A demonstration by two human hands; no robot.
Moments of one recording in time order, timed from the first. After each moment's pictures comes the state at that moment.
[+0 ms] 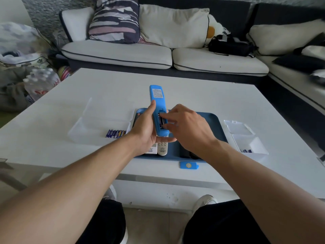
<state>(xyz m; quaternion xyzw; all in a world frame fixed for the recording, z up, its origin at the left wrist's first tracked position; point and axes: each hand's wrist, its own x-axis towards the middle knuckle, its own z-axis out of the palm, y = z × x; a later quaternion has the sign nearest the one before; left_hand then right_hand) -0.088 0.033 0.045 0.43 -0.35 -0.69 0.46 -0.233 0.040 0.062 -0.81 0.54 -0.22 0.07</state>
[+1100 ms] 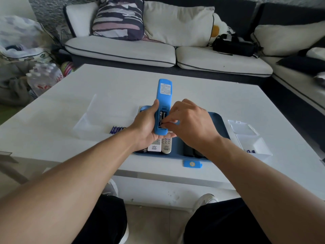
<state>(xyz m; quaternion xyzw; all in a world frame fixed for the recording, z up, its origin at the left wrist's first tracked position) -0.074 0.032 0.047 0.41 -0.32 -0.71 0.47 -0.222 0.039 0.064 -0.85 0.45 -0.28 -0.02</state>
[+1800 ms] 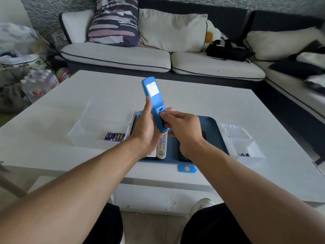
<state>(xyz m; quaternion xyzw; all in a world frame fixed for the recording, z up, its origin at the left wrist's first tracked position) -0.099 0.032 0.053 0.35 -0.33 -0.68 0.55 -0.205 0.042 0.068 -0.44 0.58 -0.48 0.49</state>
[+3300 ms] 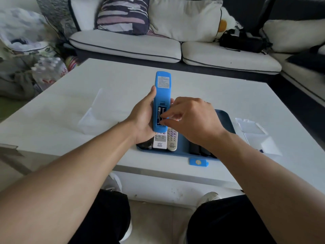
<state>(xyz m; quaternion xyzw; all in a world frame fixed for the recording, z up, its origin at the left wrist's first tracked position) -0.051 0.030 0.056 0.40 -0.34 -0.72 0.45 -0.209 0.045 0.080 -0.83 0.49 -0.25 0.06</state>
